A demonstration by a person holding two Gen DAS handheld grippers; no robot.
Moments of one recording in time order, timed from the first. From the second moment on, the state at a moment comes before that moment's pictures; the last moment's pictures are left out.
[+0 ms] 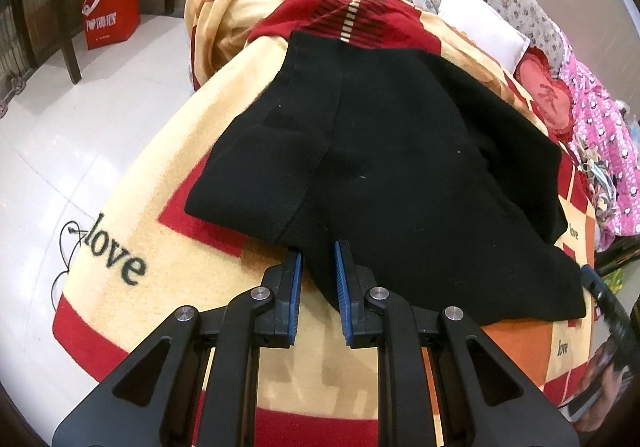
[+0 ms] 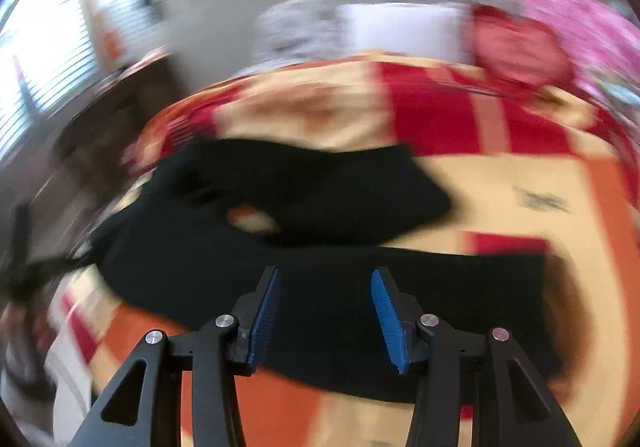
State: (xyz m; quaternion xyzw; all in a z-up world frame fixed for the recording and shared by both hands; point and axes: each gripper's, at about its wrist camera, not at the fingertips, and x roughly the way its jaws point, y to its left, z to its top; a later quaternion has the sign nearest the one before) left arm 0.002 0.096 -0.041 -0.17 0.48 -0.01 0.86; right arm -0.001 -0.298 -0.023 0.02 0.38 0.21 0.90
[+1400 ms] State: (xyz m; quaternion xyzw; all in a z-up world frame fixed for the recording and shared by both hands) left arm 0.005 0.096 -0.016 -0.14 0.46 0.00 0.88; right arm 0.010 -0.218 -0.048 -0.03 0.41 0.33 0.85
